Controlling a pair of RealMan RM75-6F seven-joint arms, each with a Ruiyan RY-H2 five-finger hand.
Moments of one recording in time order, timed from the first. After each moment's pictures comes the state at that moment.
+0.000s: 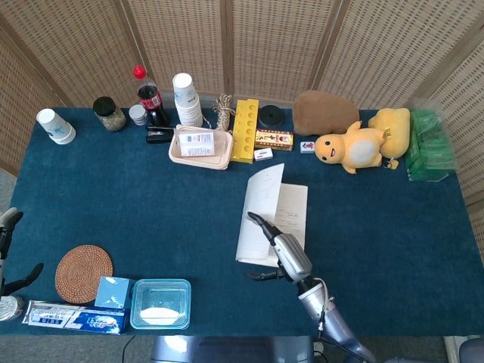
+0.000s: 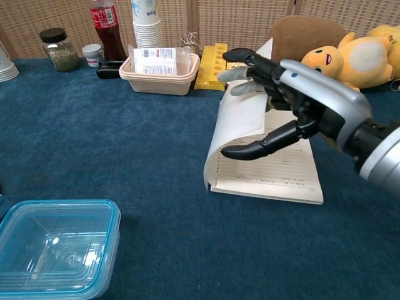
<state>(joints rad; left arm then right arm) 0.00 -1.01 -0.04 -1.84 1.49 1.57 0.05 0.47 -1.68 0.15 -1.72 -1.47 1.16 0.19</state>
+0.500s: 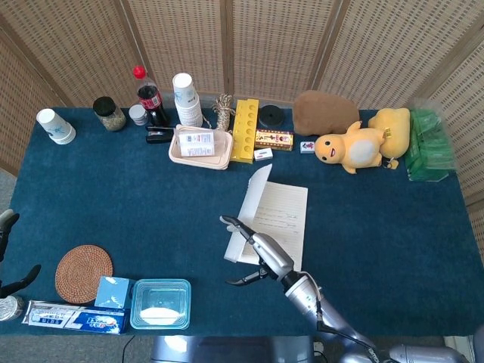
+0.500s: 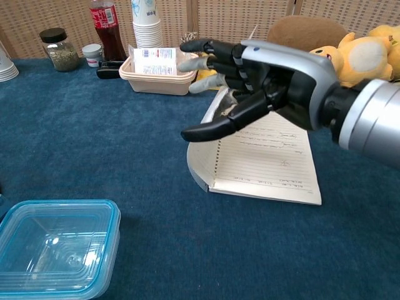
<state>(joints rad) 0.01 -1.01 -0.03 -1.84 1.50 1.59 0.05 0.58 -1.56 0.25 -1.91 -1.30 0.95 0.26</state>
